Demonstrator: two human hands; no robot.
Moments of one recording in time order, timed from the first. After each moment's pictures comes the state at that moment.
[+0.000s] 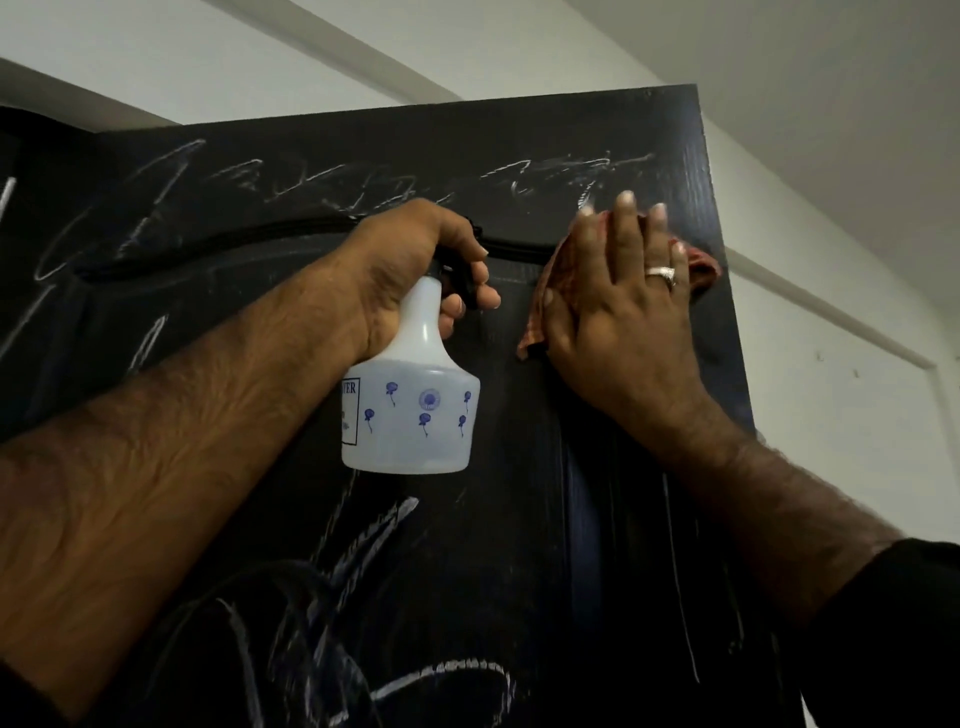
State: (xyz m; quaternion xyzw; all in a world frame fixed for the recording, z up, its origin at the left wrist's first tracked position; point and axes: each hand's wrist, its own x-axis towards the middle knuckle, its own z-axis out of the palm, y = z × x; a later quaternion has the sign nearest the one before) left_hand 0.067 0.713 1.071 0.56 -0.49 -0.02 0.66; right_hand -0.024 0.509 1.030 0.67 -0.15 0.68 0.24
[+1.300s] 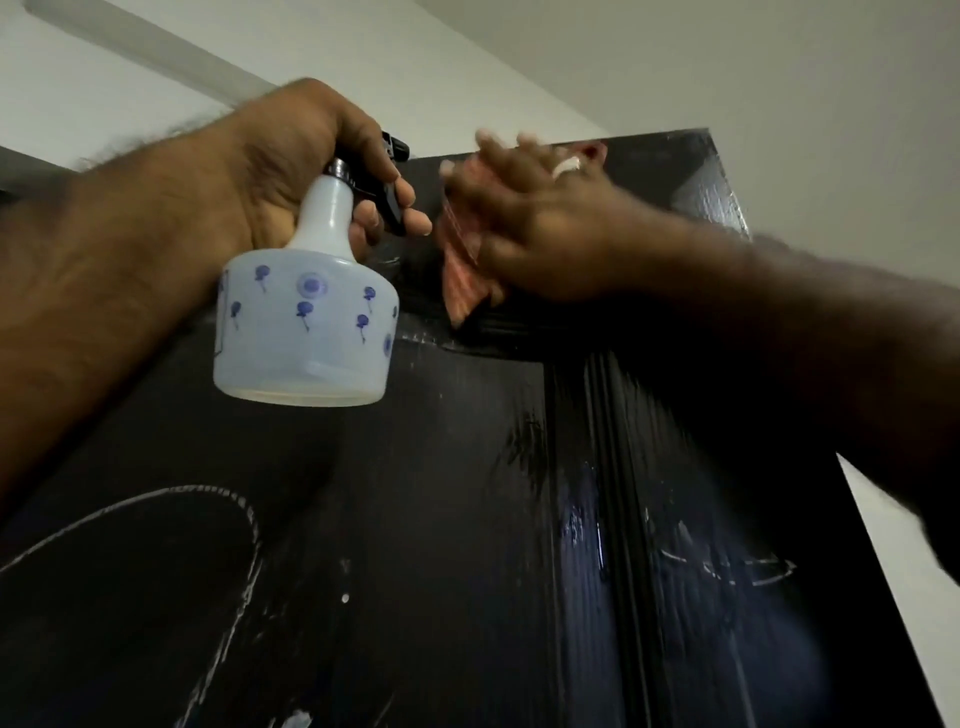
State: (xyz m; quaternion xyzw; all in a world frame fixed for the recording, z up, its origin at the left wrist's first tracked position) left_hand 0.092 0.709 1.175 0.53 -0.51 0.10 0.67; right_hand -0.021 0.499 1.201 0.75 -0.06 0.52 0.41
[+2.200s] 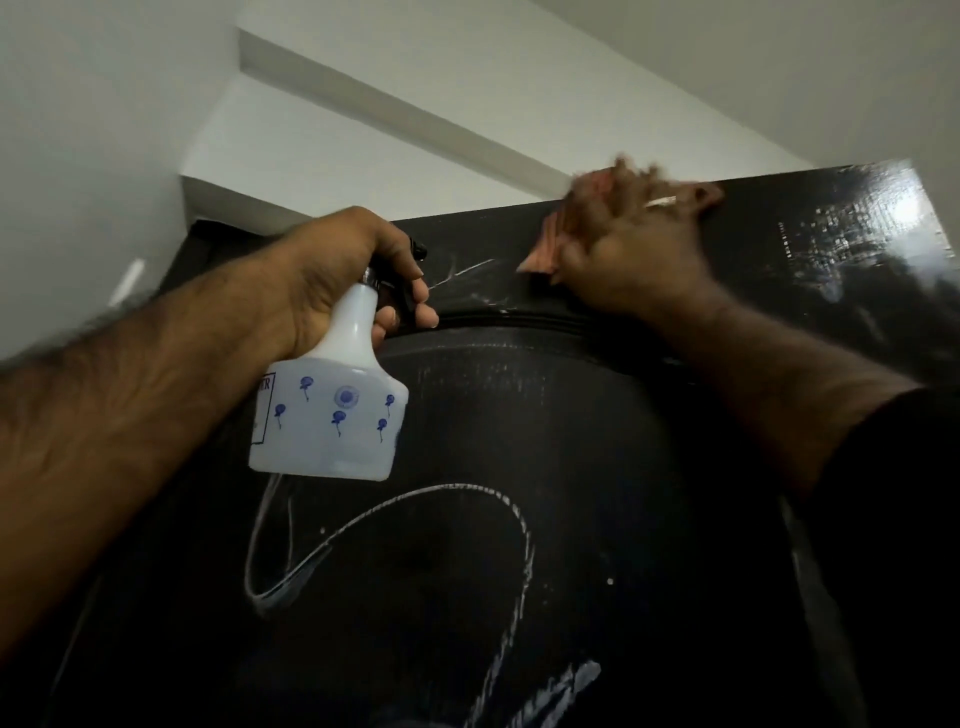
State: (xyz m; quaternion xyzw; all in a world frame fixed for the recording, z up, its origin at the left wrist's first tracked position) left_hand 0.164 0.844 1.133 0.61 -0.40 0.11 0.68; right_hand 0.071 0.591 1.208 0.71 -0.15 0.62 0.28
